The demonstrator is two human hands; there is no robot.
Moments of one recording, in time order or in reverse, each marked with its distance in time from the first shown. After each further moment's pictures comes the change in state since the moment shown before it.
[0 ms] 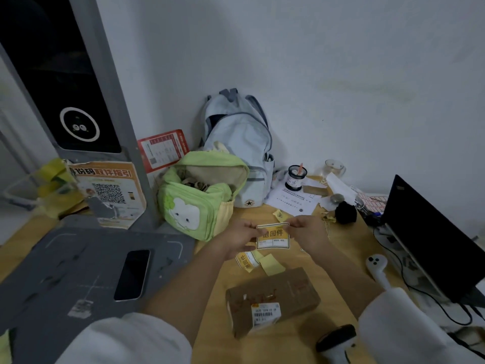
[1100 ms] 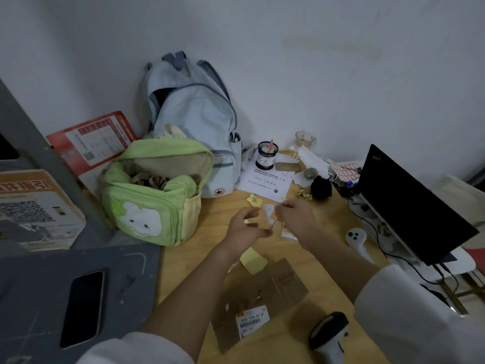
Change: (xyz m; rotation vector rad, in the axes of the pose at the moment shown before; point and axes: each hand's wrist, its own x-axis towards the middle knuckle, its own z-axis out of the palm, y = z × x) left_hand 0.076 -0.011 0.048 0.012 0.015 0.106; right_hand 0.047 0.008 -0.005 0.050 0.094 0.256
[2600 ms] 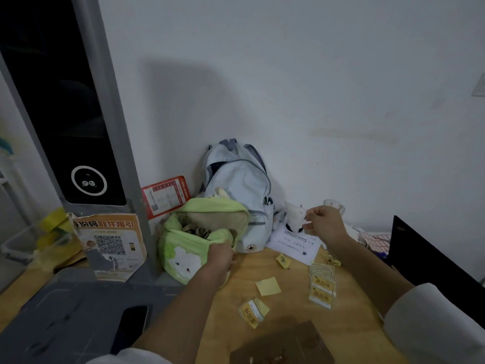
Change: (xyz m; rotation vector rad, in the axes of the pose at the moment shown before) left_hand -0.041 0.061 -0.092 -0.306 0.484 -0.109; right_hand -0.025 -0.107 -0.044 0.135 0.025 -0.299
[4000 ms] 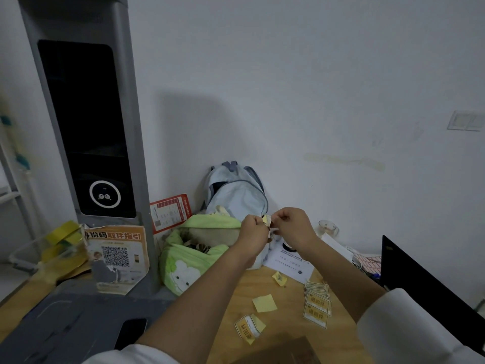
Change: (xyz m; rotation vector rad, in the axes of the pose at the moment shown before) left_hand -0.109 0.071 0.046 0.163 -0.235 0.500; right_hand -0.052 -0.055 0.031 -0.133 -0.122 -0.303
